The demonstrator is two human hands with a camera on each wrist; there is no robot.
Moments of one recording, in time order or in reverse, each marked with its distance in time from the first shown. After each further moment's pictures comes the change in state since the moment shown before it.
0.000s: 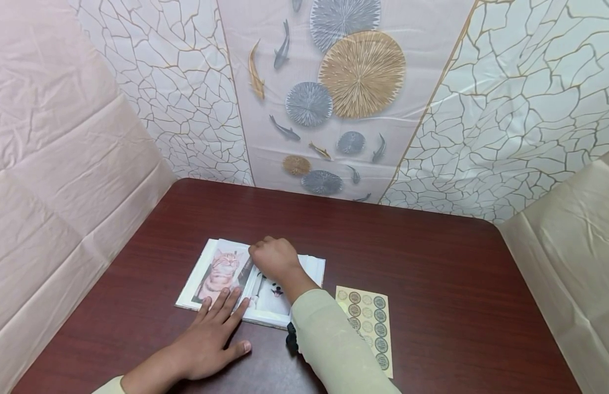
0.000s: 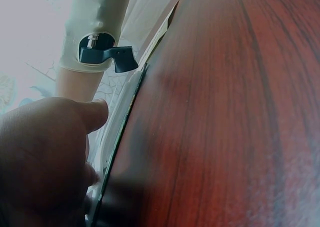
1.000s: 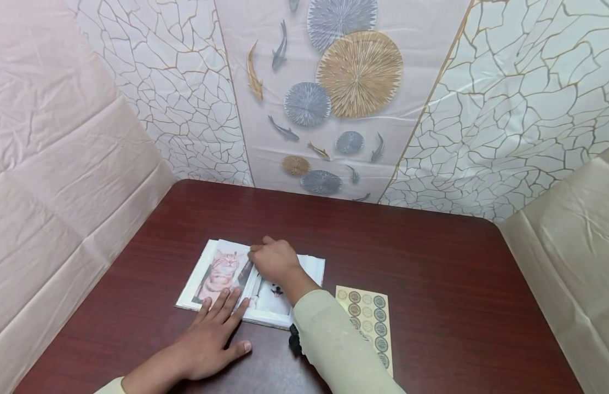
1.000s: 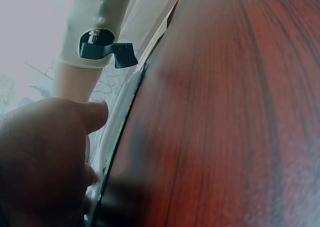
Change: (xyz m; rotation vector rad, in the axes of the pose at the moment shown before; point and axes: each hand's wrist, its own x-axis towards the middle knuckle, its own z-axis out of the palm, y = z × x) left_hand 0.000 0.002 0.000 0.010 -0.003 -0.002; right_hand -0.002 0.000 -0.005 0.007 -0.107 -0.032
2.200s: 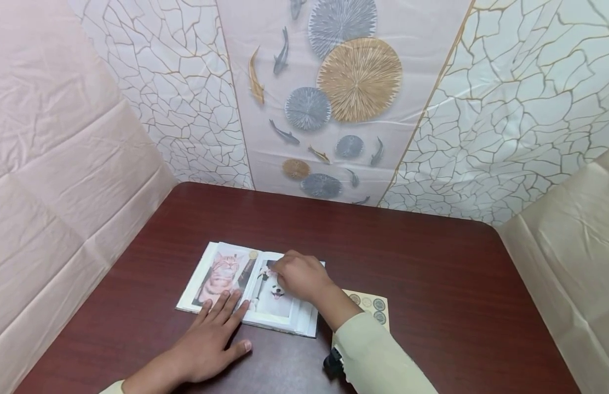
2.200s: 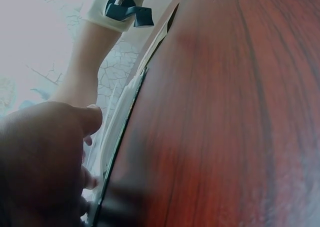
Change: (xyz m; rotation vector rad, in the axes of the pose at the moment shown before) left_hand -0.002 0.002 0.002 0.017 0.072 -0.003; right_hand -0.073 0.027 -0.012 0.449 0.209 0.010
